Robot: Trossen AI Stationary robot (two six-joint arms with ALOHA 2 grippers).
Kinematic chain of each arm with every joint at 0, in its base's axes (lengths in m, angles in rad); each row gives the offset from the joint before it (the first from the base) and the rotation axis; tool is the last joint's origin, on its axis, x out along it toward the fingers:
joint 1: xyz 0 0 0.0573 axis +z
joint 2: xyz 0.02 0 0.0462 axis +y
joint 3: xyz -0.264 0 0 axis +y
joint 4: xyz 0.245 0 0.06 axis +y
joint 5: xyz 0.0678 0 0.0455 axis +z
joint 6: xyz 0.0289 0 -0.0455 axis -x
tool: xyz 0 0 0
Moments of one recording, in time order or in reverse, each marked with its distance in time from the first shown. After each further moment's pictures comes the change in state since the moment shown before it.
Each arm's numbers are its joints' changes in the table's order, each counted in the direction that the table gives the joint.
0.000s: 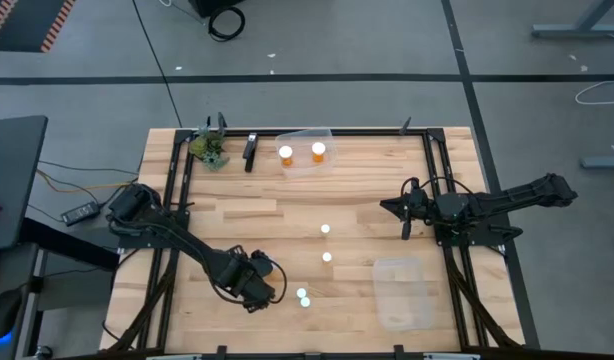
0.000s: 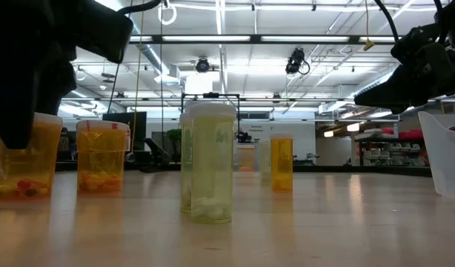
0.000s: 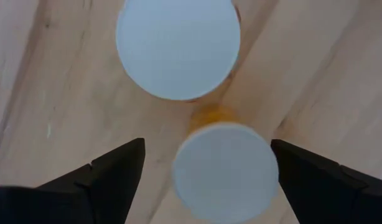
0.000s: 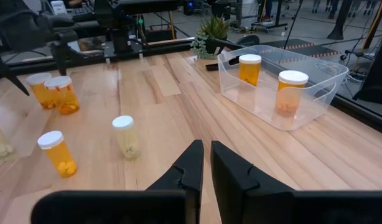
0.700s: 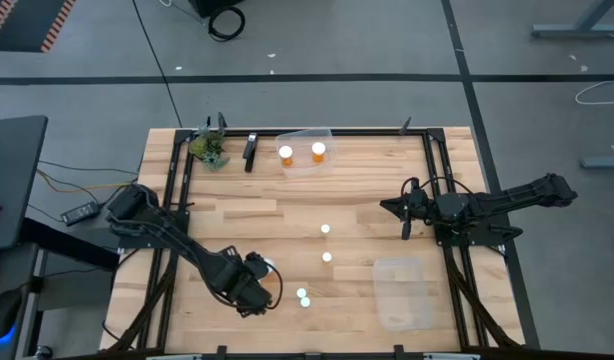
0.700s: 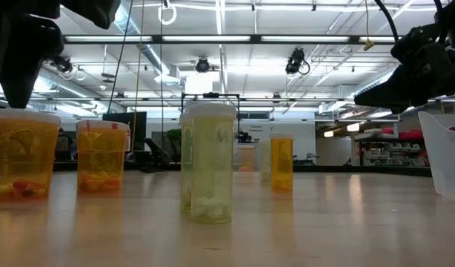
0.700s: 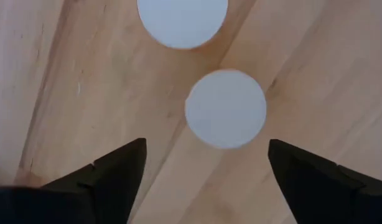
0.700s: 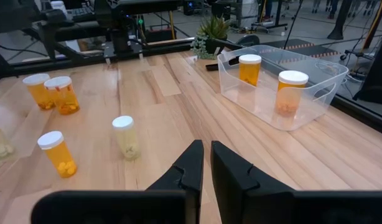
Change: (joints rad) left arm -0.023 0.001 -0.153 0.237 -0.039 0.026; right arm 0.000 0.000 0.000 -0.002 0.000 0.000
